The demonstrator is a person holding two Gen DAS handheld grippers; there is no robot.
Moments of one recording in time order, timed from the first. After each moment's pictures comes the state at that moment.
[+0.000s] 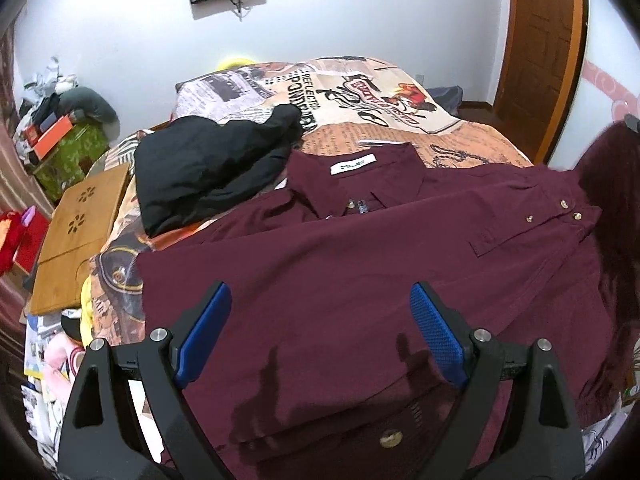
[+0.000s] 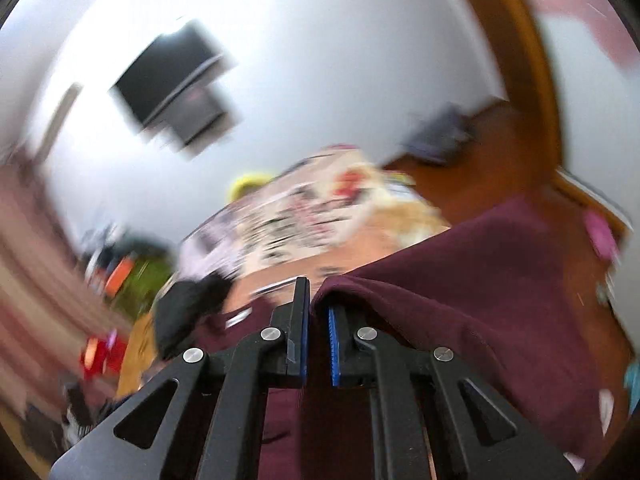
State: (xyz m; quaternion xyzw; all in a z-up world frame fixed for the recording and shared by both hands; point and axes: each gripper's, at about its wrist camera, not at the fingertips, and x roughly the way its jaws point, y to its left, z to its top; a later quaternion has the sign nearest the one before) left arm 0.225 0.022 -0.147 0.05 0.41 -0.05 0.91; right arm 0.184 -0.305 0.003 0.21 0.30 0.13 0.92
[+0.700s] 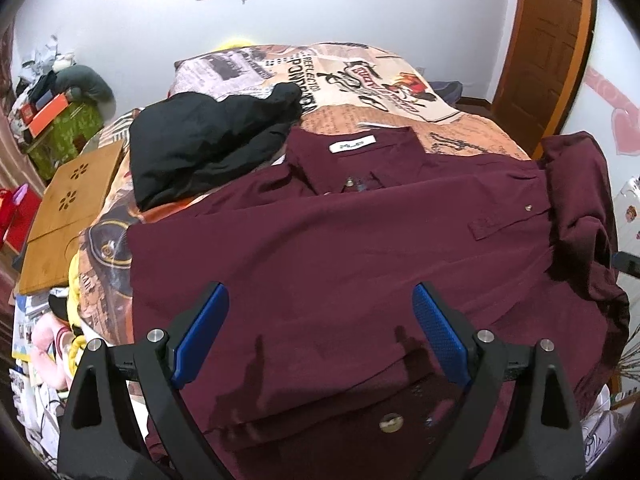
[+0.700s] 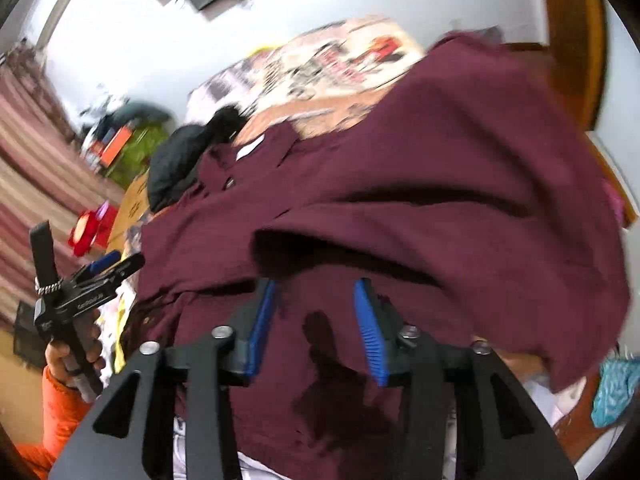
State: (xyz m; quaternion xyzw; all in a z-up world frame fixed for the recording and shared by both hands) left arm 0.223 0.021 -0.160 0.03 0.44 -0.06 0.90; right arm 0.136 -0.291 -0.081 0.18 0.47 0.10 0.86
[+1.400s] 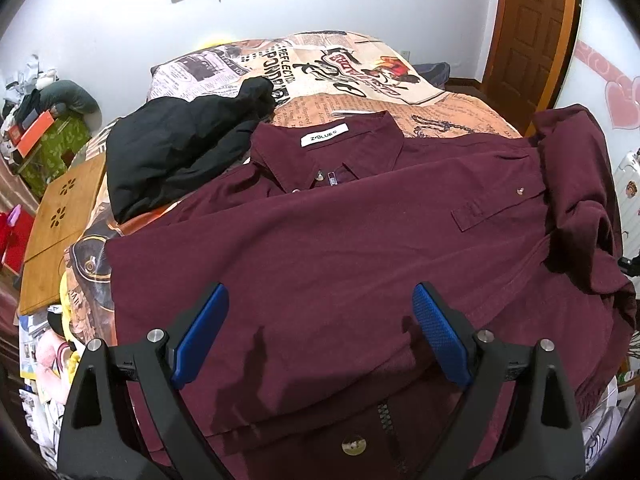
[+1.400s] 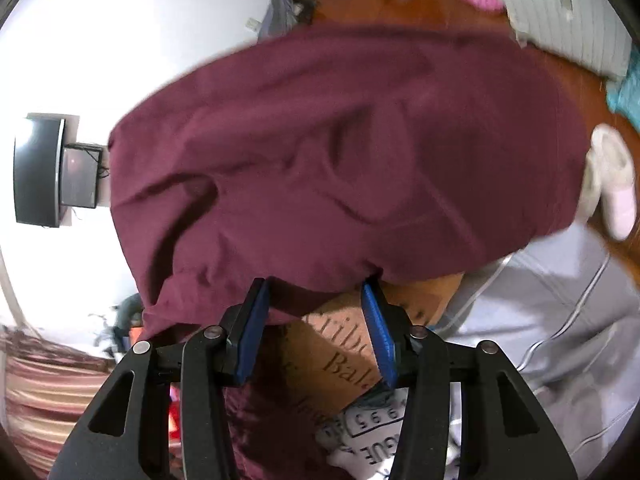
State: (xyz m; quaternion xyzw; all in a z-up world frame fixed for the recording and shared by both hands) left arm 0.237 -0.008 -0.171 0.06 0.45 -0.08 0.89; right arm 0.106 -0.391 -0.185 0.55 0.42 -0.05 0.71
